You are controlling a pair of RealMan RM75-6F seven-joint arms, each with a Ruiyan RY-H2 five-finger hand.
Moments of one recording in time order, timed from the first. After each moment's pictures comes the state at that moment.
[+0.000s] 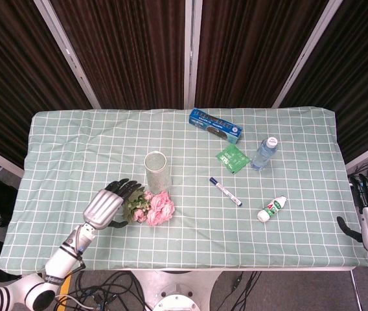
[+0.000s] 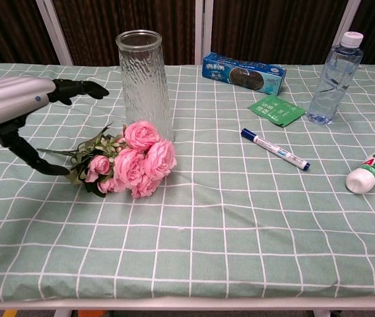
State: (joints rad) left arm -0.49 -1.47 -0.12 -1.63 1.46 1.04 0.28; right arm 0.07 -1.10 0.12 -1.60 -1.44 1.50 -0.04
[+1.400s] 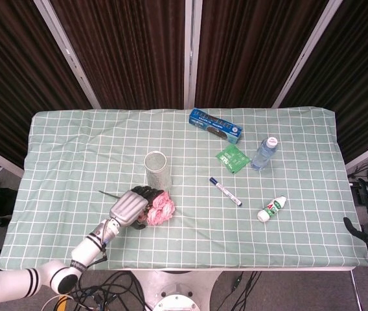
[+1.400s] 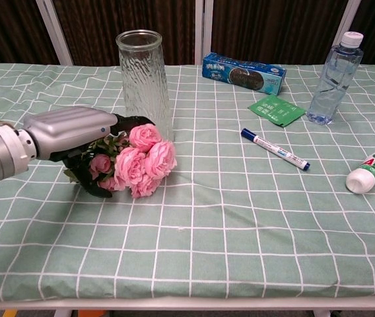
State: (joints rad) left arm -0.66 -1.59 -0.10 -1.51 1.33 0.91 0.31; right arm 0.07 -1.11 0.12 -1.55 -1.41 1.48 0.02
